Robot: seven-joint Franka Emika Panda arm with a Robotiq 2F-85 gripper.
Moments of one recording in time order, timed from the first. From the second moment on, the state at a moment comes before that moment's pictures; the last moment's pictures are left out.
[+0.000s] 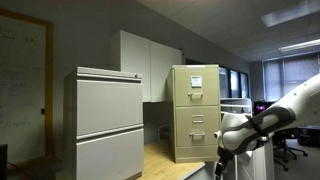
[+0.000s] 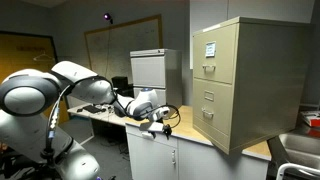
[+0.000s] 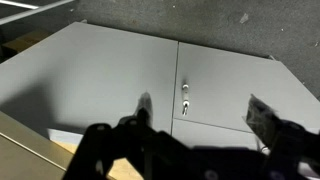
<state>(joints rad) -0.08 -0.46 -0.26 -2.68 -0.14 2.51 -0.44</state>
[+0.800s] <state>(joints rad) -0.08 -0.46 -0.26 -2.68 -0.14 2.51 -0.44</state>
